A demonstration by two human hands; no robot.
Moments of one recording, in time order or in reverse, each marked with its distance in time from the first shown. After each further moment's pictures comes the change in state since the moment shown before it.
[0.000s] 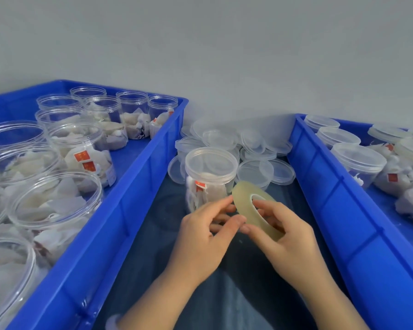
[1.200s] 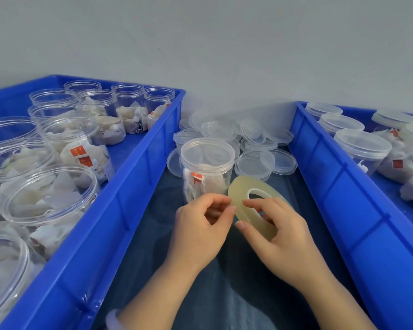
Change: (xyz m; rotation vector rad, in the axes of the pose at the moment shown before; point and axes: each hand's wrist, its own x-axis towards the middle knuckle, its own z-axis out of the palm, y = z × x) left_hand 0.003 -0.015 -0.002 0.186 0.098 -0.022; right_hand -0.007 -0.002 0.004 -0.163 -0.087 -0.076
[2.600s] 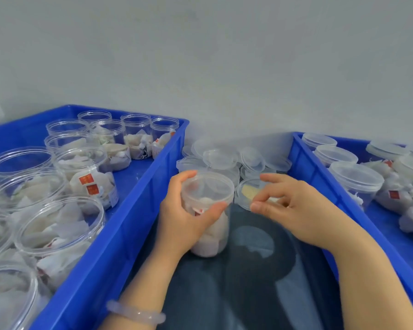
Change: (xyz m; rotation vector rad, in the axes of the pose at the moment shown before) left_hand 0.050 0.014 -0.026 -0.069 0.133 0.112; right_hand 0.070 -0.035 -0.067 -0.056 -0.275 0.094
